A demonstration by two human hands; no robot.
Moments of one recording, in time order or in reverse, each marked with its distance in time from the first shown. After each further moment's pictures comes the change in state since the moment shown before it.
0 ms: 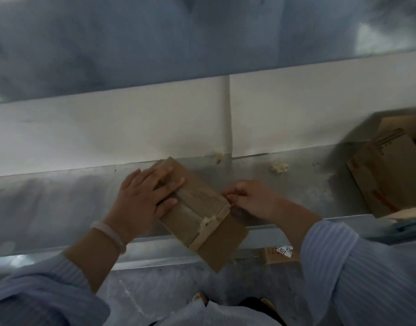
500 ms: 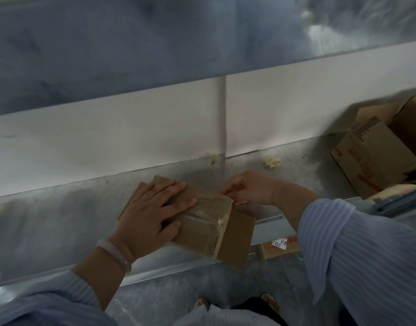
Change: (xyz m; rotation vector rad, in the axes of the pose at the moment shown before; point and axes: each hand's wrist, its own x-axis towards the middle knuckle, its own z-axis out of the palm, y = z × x) left_hand -0.007 0.004 0.006 -0.183 0.035 0.242; right_hand 0.004 -0.014 -0.008 0.194 -0.129 0.111
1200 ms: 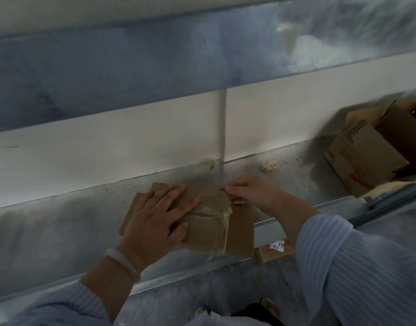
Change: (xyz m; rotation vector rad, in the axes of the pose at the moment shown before) left_hand 0.000 0.006 0.005 -0.003 0.024 -0.076; right_hand -0.002 0.004 0.015 0.362 0.230 0.040
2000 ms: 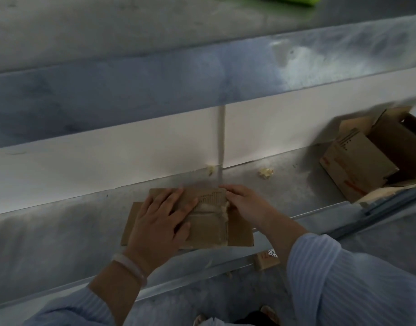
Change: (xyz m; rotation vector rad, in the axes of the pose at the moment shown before) left_hand 0.003 0.010 0.001 0.067 -0.011 -0.101; right_hand -0.011 0.006 0.023 -0.118 0.180 0.001
